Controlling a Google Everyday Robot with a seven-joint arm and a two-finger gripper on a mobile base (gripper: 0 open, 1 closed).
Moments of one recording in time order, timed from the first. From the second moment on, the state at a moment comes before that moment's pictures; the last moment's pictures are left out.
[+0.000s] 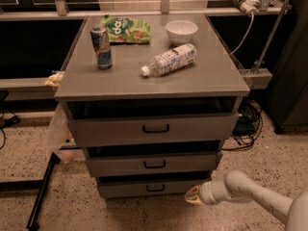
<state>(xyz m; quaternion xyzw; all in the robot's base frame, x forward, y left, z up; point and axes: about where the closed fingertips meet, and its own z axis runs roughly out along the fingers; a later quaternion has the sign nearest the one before) 0.527 -0.184 0.270 -0.62 0.69 0.21 0.31</state>
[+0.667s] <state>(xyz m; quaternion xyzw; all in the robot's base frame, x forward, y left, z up) 0.544 -0.181 0.247 -0.62 0.69 0.20 0.32</state>
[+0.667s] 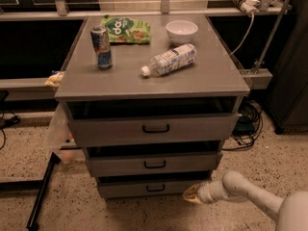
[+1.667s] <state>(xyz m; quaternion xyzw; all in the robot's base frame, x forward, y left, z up) 0.565 -0.177 0.225 -0.63 0.68 0.19 0.32</state>
